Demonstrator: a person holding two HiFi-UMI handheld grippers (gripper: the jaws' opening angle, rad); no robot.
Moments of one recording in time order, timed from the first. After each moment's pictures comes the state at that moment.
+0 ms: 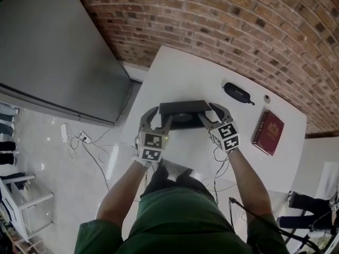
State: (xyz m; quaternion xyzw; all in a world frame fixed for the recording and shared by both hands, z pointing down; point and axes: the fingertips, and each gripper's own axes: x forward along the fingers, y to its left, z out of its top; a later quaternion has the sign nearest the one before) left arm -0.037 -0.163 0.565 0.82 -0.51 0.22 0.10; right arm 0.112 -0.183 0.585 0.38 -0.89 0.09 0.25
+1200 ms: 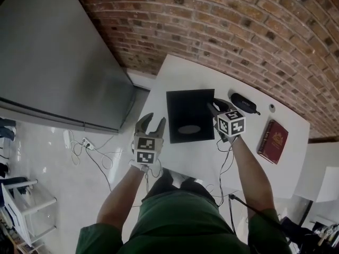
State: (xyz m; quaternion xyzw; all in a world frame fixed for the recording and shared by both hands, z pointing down) left arm -0.103 -0.199 0.579 0.80 -0.54 0.21 0.15; right arm 0.110 -0.278 0.609 0.42 -0.86 0.20 0.23
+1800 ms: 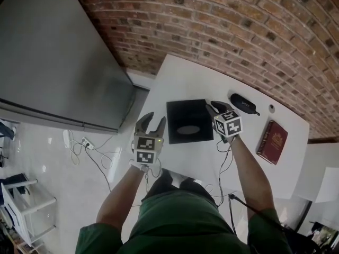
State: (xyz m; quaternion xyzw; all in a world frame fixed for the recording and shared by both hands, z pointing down) left arm -0.098 -0.205 0.574 0.81 -0.53 0.20 0.15; right arm 0.110 -0.274 0.627 0.40 -0.85 0.19 0.30
